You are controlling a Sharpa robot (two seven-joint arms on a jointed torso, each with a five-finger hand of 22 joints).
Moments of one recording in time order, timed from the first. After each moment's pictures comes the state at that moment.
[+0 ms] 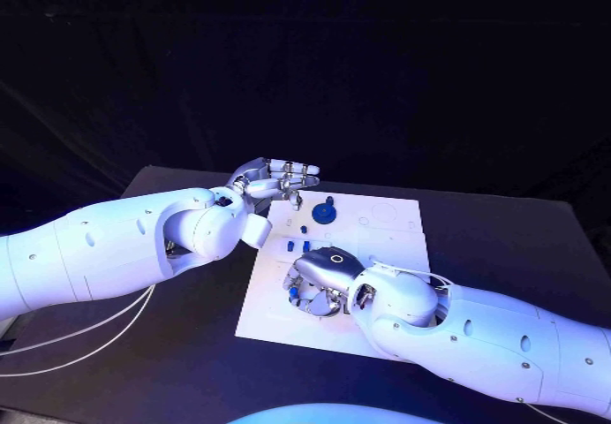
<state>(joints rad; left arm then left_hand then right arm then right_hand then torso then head) 1.17 -0.93 0.03 1.62 -0.05 -0.30 0.24 1.47 -0.18 0.51 0.07 0.17 1.01 0.19 0.10 0.12 1.10 0.11 0.18 0.15 1.25 0.02 0.93 0.50 0.16 1.10 0.11 0.96 0.76 1.08 -0.47 -0.13 1.59 -1.69 -0.26 -0.18 1.33 -0.17 0.41 0.03 0.22 1.07 0.17 0.06 0.11 1.11 0.10 0.10 0.09 1.47 0.01 1.26 1.10 0.05 1.45 0.11 1.33 1.31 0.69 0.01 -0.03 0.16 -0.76</state>
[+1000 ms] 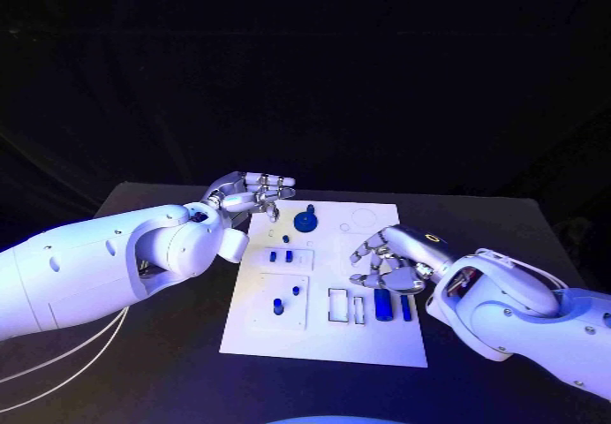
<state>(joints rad) 1.17 -0.95 0.02 1.62 -0.05 -0.30 0.24 1.47 -0.18 0.50 0.07 0.17 1.01 0.19 0.10 0.12 1.09 0.12 0.18 0.15 1.25 0.02 0.93 0.50 0.16 1.10 0.11 0.96 0.76 1.16 -0.95 -0.12 1.84 -1.43 -0.45 -0.19 1.23 -0.15 0.13 0.16 0.34 1.09 0.10 0.13 0.11 1.37 0.02 0.48 0.29 1.47 -0.05 1.29 1.12 0.05 1.46 0.06 1.36 1.31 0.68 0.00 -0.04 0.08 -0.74</state>
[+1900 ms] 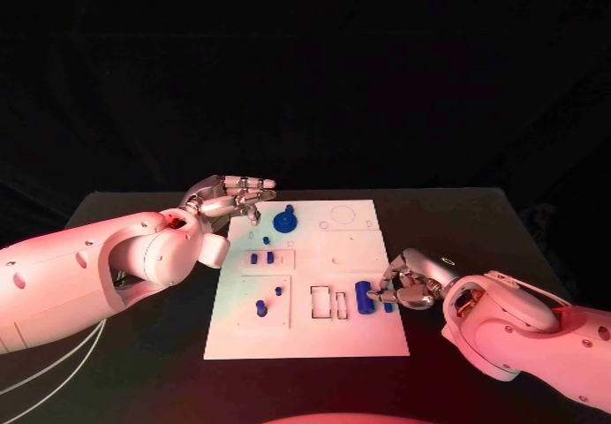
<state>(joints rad) 1.17 -0.95 0.01 1.62 -0.05 -0.30 0.24 1.47 -0.18 0.50 0.07 0.17 1.01 0.19 0.10 0.12 1.09 0.12 0.18 0.15 1.24 0.03 0.93 0.50 0.16 1.10 0.11 0.96 0.76 1.07 -1.01 -0.13 1.86 -1.45 -0.45 -0.51 1.20 -0.11 -0.12 0.29 0.41 1.11 0.08 0.22 0.24 1.44 0.00 1.30 1.28 1.47 -0.07 1.49 1.31 0.02 1.47 0.05 1.55 1.31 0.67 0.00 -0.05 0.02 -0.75</state>
